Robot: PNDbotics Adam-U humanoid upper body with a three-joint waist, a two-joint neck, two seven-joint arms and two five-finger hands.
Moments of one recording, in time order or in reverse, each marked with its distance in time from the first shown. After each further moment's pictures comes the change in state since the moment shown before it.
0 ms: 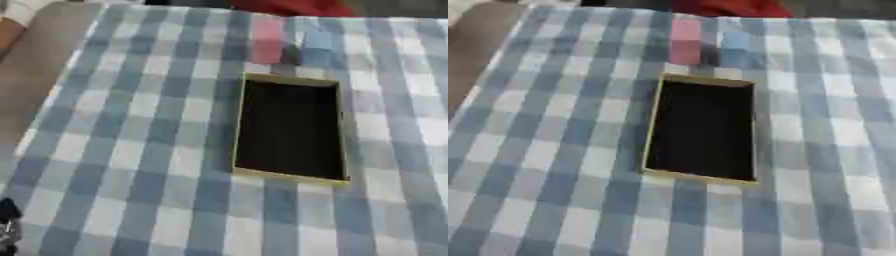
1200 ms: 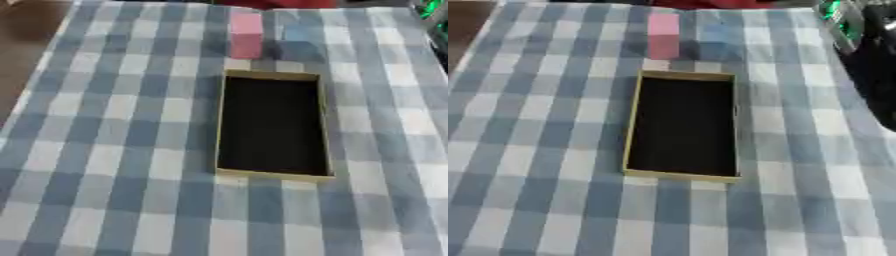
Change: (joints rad) left arm 0.005 -0.051 -0.002 0.000 0.025 -0.064 0.030; right arm -0.136 0.190 0.045 0.467 0.284 -0.336 0.358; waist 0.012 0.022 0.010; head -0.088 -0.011
